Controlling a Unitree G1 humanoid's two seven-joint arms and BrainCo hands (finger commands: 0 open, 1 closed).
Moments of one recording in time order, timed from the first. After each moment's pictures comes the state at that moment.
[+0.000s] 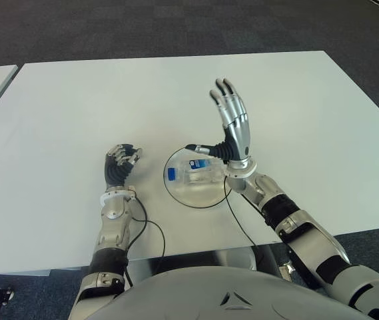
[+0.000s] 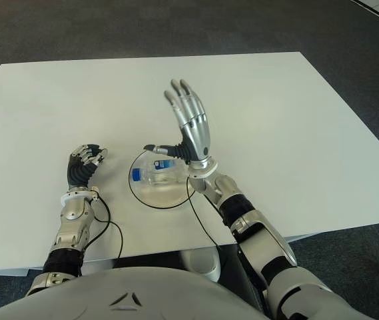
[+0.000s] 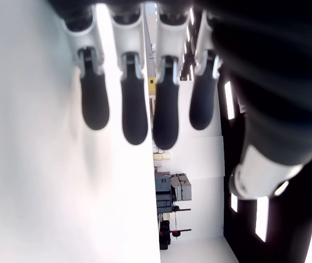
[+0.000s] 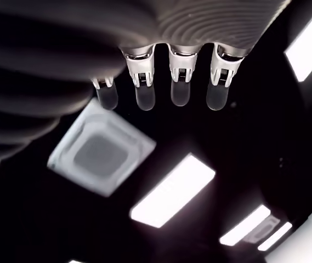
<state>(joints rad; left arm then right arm) 0.07 0.01 0.14 0.41 0.03 -0.29 0.19 -0.47 -0.22 0.49 0.64 -0.90 -0.64 -1.26</state>
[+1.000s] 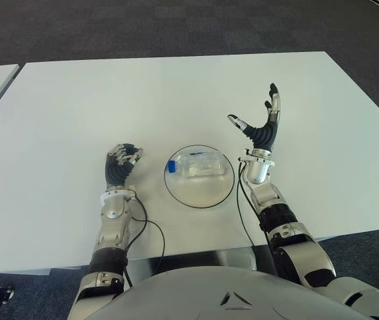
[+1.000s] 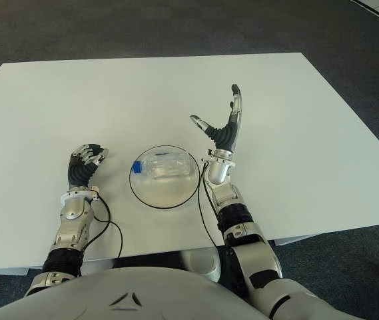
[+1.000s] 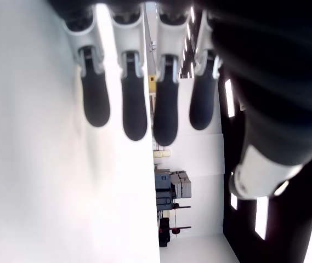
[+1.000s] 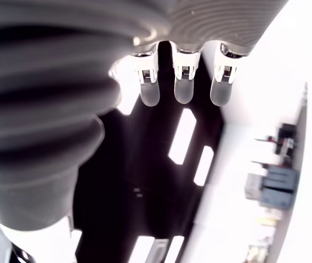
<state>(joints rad) 0.06 0.02 0.14 0.41 0.02 -0.29 0.18 -0.35 -0.07 0.08 0.63 -0.19 -0.59 -0.61</state>
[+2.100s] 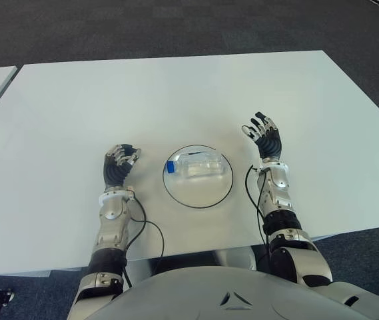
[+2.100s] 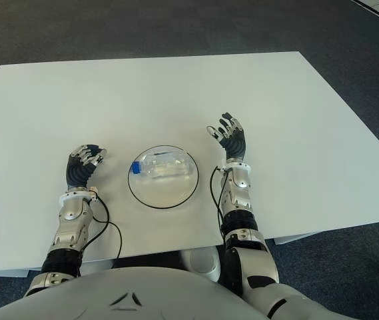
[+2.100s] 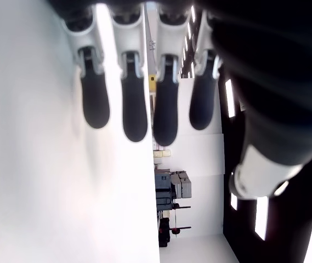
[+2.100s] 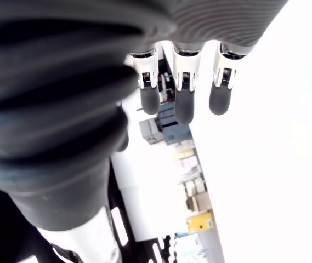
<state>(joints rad) 0.07 0.02 0.14 0.41 0.01 -0.29 0.17 -0.31 -0.03 -0.17 0.66 0.23 -0.32 0.04</state>
